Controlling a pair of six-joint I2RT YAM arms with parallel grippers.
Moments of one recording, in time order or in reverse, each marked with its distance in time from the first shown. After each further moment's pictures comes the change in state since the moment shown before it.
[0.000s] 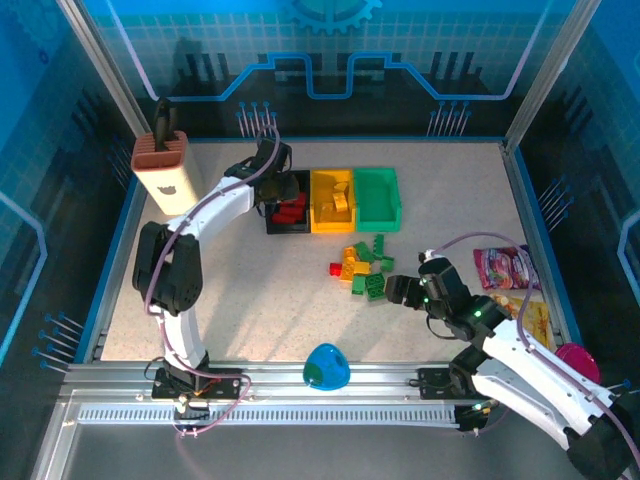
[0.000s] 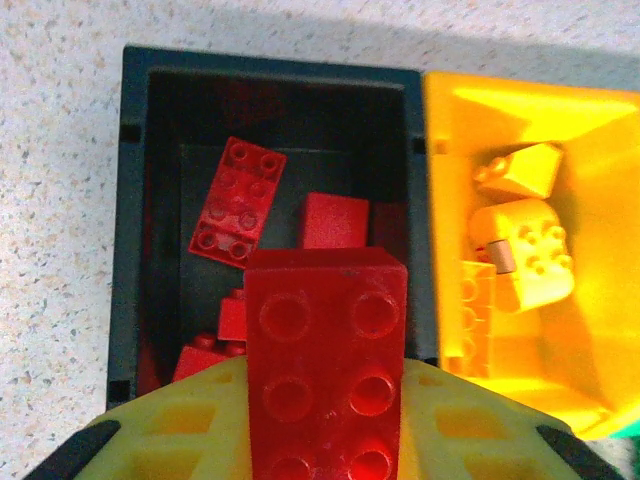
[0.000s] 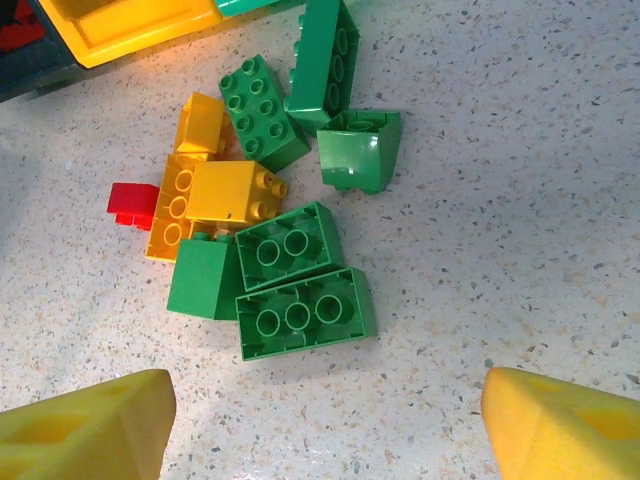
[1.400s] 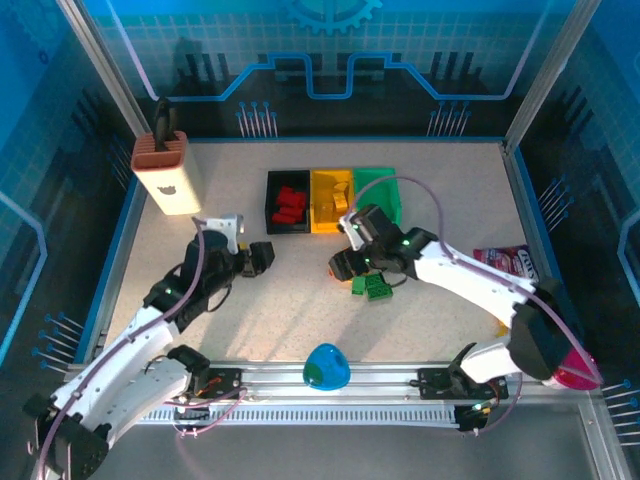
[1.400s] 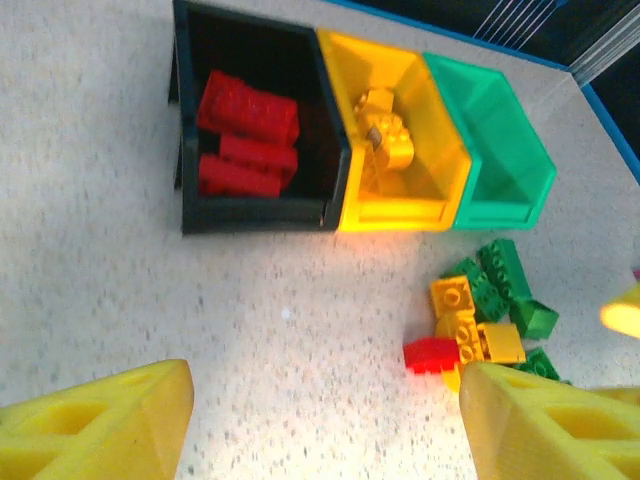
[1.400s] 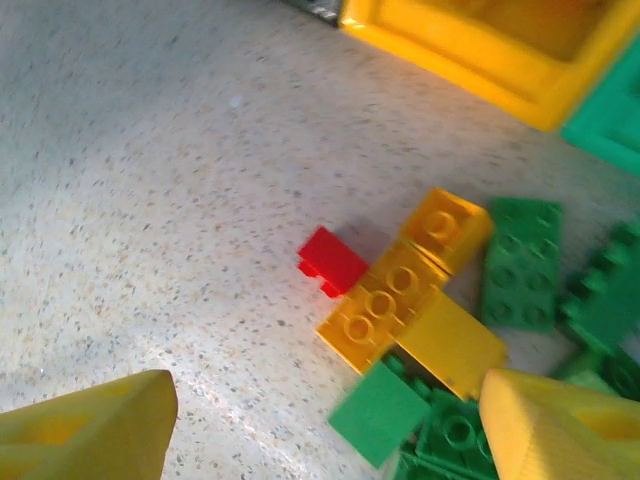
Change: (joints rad) left arm -0.105 -1.102 -0.932 0.225 0.034 -0.049; right arm 0.137 0.751 0.593 -0.021 -0.140 -0.520
